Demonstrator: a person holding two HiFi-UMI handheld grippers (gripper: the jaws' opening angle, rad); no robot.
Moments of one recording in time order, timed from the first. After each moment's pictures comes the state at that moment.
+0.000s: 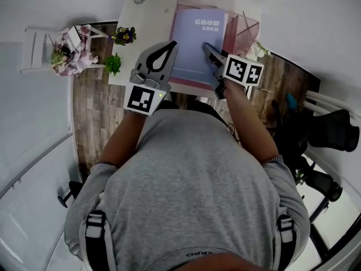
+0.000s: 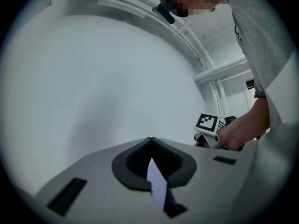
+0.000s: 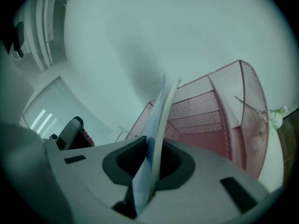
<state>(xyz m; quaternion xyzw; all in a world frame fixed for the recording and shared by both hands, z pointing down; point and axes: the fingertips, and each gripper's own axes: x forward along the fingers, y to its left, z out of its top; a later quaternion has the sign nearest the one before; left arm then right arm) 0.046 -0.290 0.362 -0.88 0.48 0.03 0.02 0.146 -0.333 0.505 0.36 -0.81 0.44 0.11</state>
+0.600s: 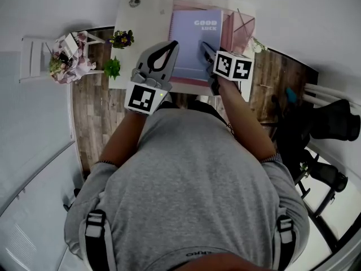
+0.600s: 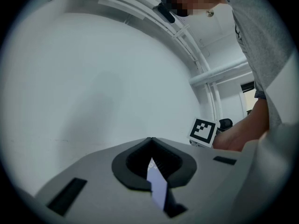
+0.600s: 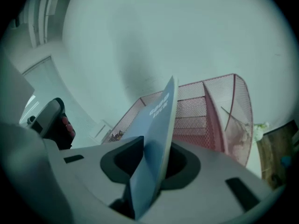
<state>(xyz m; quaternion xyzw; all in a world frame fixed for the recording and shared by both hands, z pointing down) 0.052 -0.288 0.358 -0.89 0.45 0.04 0.03 0.153 -0.335 0.530 0.43 -0.79 0.39 0.18</state>
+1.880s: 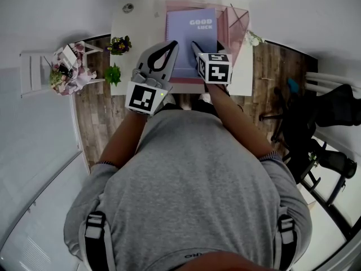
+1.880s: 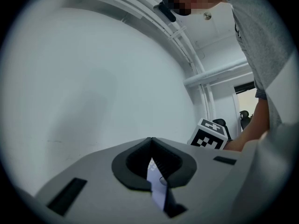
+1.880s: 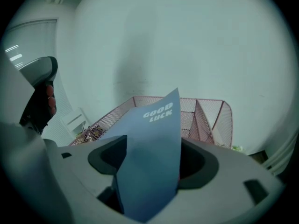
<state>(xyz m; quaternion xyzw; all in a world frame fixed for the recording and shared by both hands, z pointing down) 0.059 -0.289 0.357 -0.91 0.42 0.04 0.03 0.156 -0.340 0.534 0.54 -0.76 0.24 0.25</state>
